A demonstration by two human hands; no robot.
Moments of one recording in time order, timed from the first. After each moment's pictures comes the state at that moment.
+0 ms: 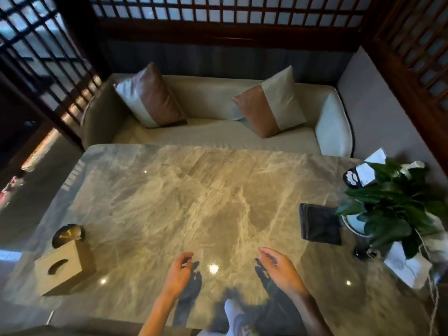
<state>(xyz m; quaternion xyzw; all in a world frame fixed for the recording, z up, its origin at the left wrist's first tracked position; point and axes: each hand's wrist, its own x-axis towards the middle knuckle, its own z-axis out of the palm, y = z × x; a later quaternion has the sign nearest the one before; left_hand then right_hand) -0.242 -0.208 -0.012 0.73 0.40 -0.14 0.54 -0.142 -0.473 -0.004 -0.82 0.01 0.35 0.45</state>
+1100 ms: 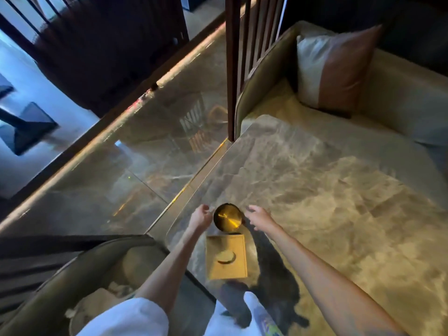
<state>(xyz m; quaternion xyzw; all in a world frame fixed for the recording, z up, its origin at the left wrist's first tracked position) -0.338 0.309 -0.072 0.60 0.61 -0.12 0.50 -0.178 0.190 -0.103 -0.79 -0.12 0.56 0.24</state>
